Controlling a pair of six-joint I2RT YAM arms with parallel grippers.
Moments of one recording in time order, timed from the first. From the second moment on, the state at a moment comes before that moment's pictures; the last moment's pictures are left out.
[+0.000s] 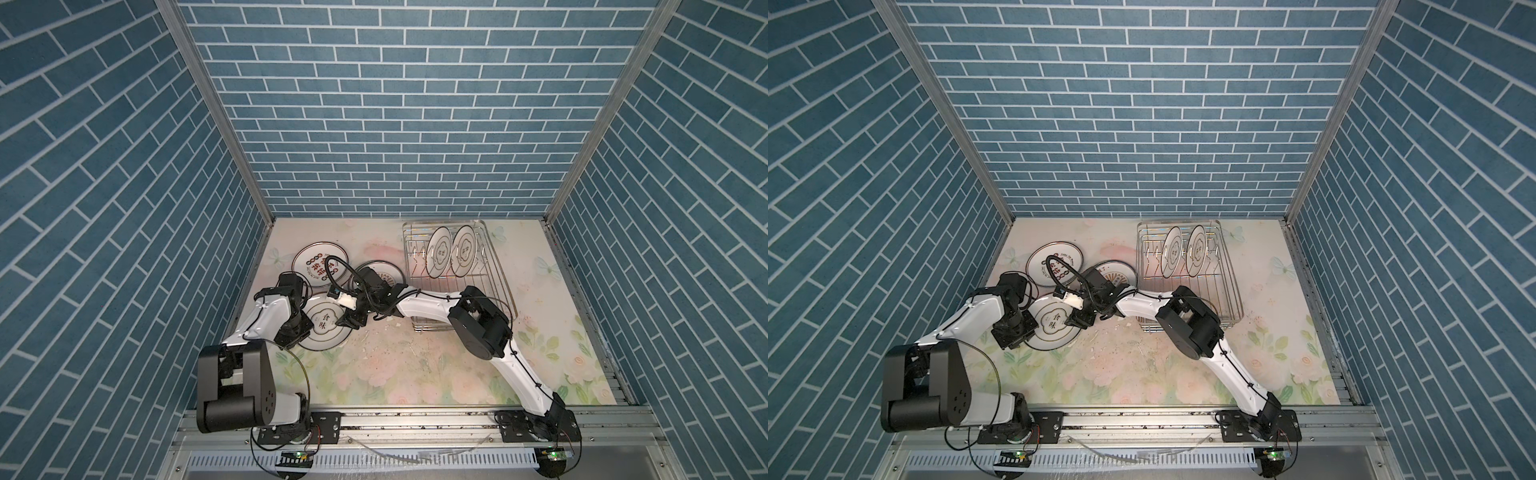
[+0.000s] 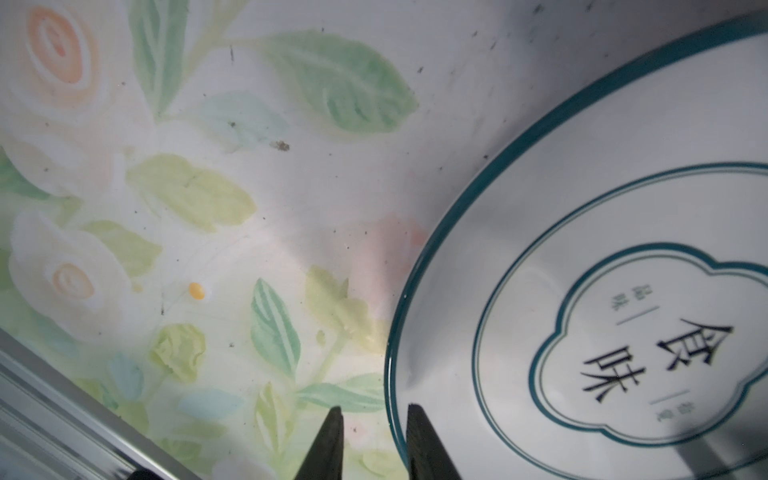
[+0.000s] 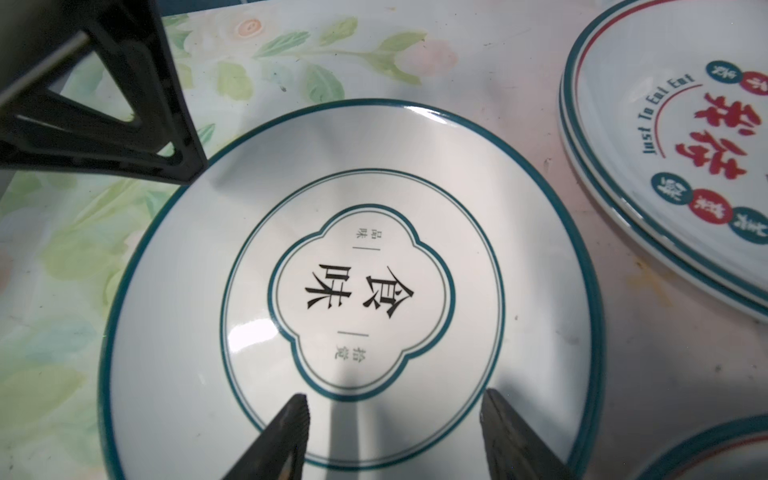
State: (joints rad) left arm 0.09 1.38 0.81 -0.95 -0.15 -0.66; right arm 1.03 2.39 1.78 -0.13 -0.43 -0.31
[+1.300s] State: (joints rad) left arm -0.55 0.87 0.68 -0.10 -0.04 -0.74; right arm 0.68 1.50 1.24 -0.09 -0.02 0.12
